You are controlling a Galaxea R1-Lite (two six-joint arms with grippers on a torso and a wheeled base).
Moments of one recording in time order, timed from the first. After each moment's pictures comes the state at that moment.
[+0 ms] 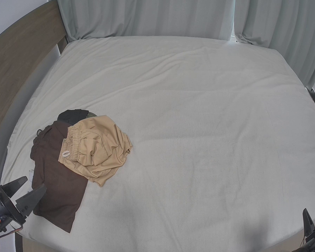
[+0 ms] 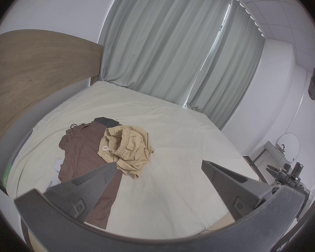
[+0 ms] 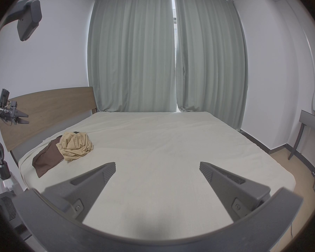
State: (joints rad) left arm -0.05 0.73 -0.21 -0.33 -0.30 -0.25; right arm 0.00 0.02 -0.02 0.00 0.02 0.00
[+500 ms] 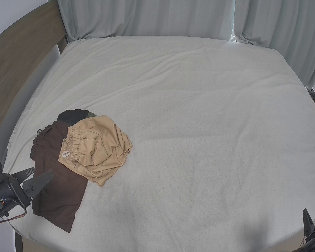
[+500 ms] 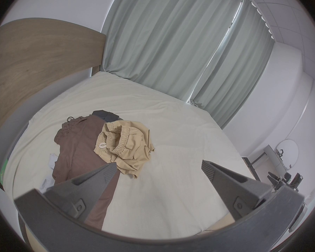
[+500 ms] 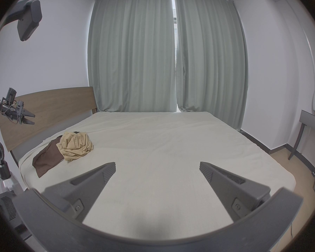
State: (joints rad) left arm -0.05 0.92 -0.28 -0.38 -0.31 -0.29; right arm 0.00 0.02 -0.02 0.00 0.02 0.00
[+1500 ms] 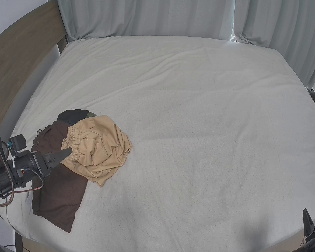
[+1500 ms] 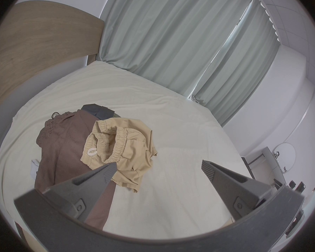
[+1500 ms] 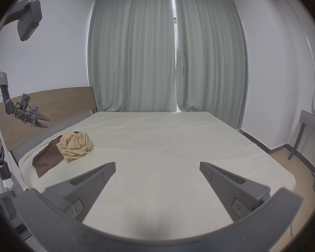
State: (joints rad) left arm 0.00 1.36 -0.36 -0.68 -0.41 -0.29; right arm 0.00 0.02 -0.02 0.00 0.02 0.00
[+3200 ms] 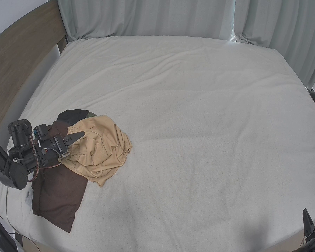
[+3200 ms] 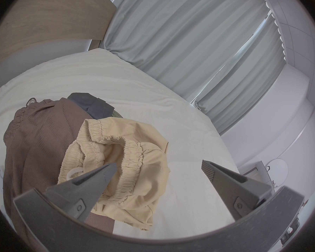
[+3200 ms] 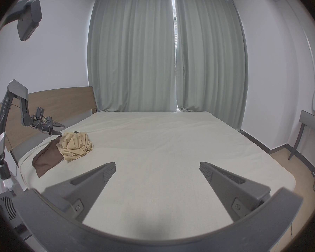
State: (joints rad) left arm 0.08 1.90 -0.57 -1.05 -0.54 -0.41; right arm 0.00 0.02 -0.02 0.00 0.02 0.00
